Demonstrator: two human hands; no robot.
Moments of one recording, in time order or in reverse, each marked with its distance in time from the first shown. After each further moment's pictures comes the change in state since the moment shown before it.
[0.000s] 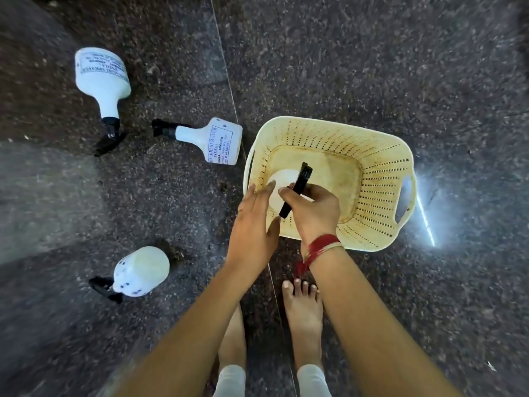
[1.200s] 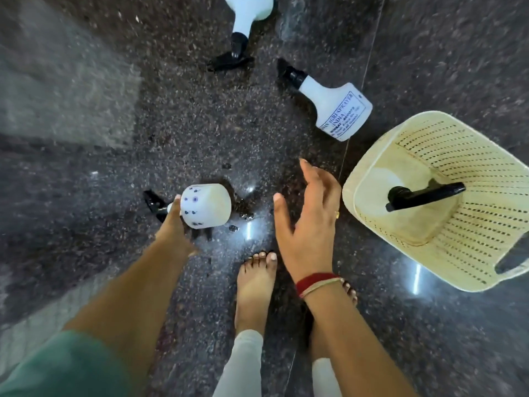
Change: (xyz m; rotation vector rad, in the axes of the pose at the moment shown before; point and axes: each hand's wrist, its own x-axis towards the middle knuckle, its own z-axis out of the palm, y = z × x) left_hand -0.071 -0.284 -0.087 -1.147 0.512 -1.339; right_hand -0.114 0.049 0.101 -0.521 -0.324 -0.812
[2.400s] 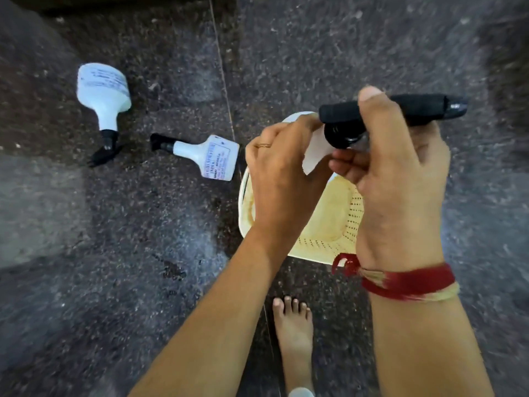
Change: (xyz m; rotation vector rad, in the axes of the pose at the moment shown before) left_hand -0.298 -0.062 0.270 0.502 -0.431 1.922; right_hand 0.062 -0.024 -0.245 0.889 0.563 0.332
